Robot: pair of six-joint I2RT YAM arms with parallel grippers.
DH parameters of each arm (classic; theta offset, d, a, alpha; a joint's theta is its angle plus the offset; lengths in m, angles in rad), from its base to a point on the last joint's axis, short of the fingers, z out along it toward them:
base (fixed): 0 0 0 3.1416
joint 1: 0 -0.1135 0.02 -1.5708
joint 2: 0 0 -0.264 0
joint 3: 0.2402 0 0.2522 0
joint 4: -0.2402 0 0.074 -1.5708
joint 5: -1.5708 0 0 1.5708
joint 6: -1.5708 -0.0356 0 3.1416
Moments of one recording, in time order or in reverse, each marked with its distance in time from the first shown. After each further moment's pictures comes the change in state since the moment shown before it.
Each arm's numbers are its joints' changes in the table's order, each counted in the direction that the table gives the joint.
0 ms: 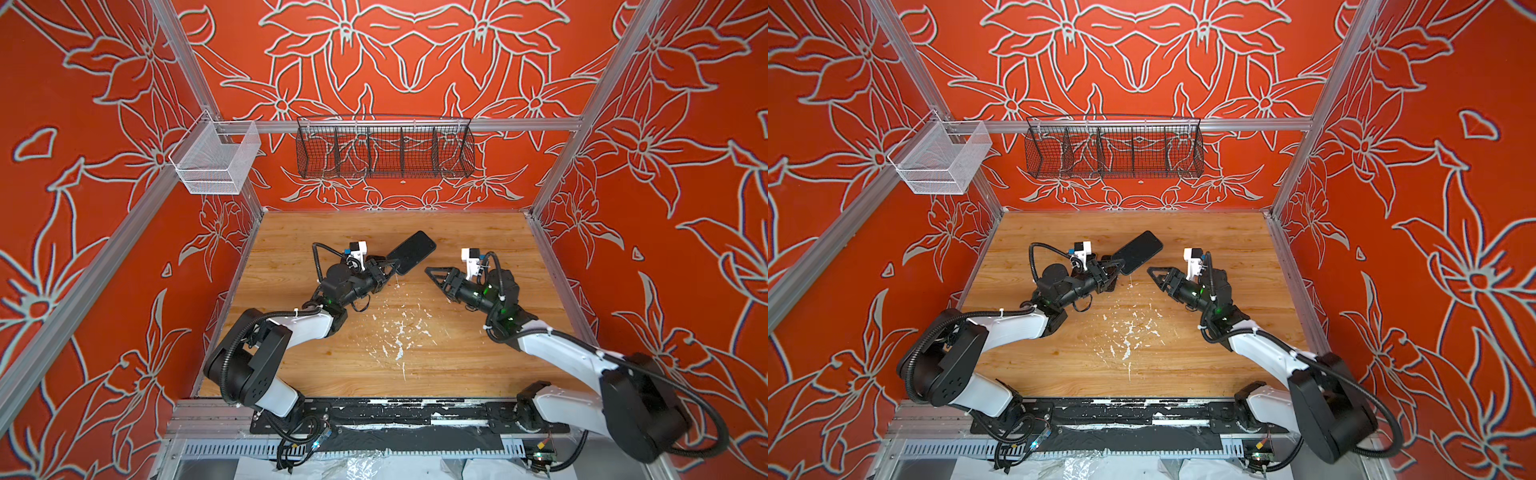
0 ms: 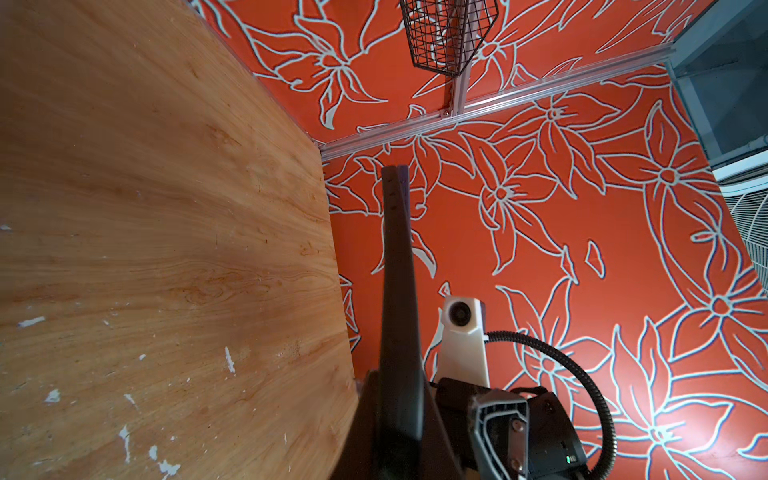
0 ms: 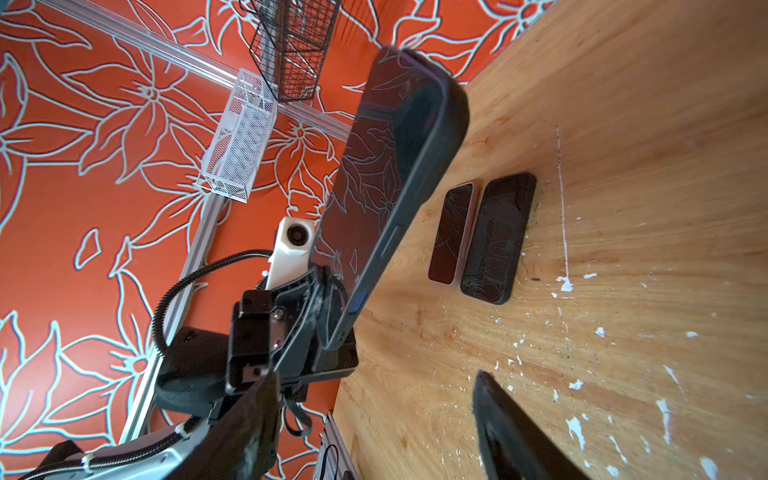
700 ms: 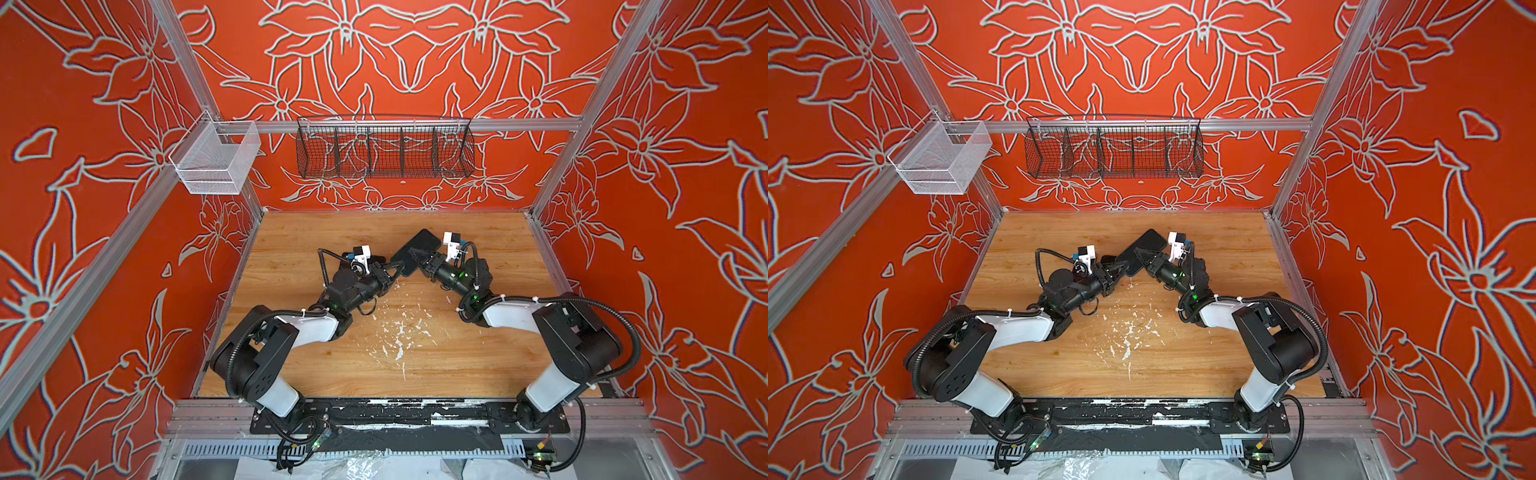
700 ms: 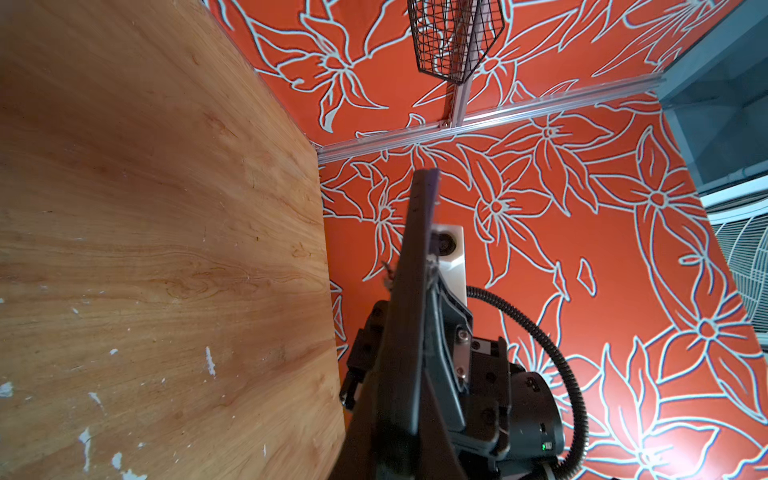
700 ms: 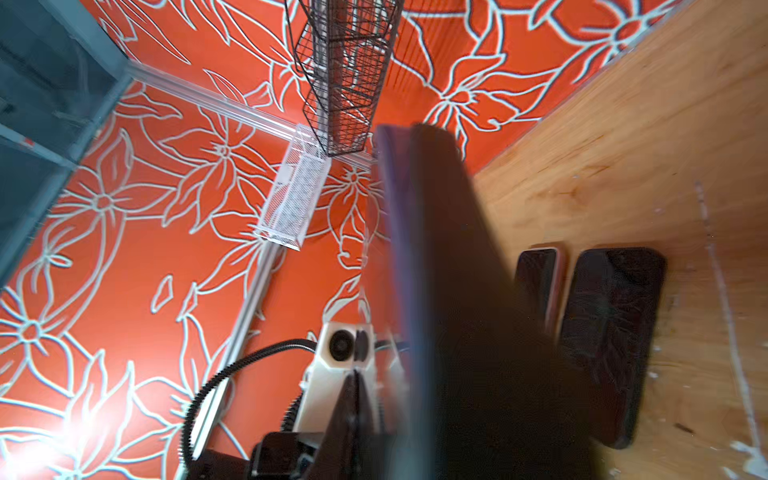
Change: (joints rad) left arm 0.052 -0.034 -0.021 0.082 0.089 0.066; right arm -0.034 -0.390 0.175 0.468 -0.068 -0.172
